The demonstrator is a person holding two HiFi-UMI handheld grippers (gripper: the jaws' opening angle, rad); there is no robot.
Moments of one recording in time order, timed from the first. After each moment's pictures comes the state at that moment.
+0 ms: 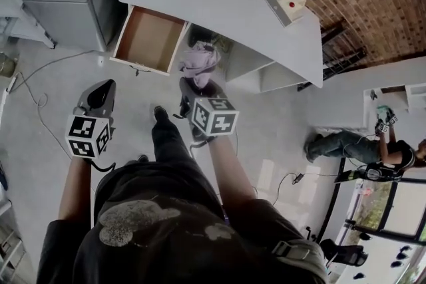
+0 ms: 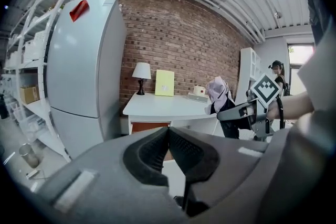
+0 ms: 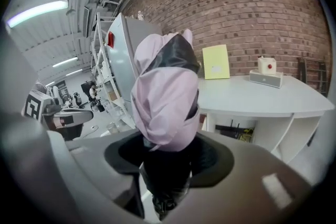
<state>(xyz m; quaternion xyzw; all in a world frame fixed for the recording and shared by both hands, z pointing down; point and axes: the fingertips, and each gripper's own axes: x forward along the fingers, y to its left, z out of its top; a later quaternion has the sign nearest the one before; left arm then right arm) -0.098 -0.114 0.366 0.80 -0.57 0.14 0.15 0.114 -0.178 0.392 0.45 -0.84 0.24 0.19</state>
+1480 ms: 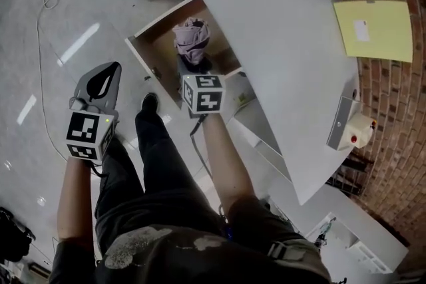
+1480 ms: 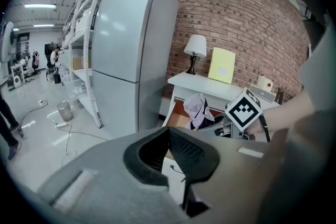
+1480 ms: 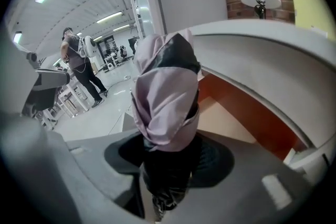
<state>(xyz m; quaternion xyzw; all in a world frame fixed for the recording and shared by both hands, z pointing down) -0.179 -0.236 0.533 0.59 -0.75 0.13 0.26 -0.075 -0.383 0.647 0.16 -0.89 0.16 0.39</state>
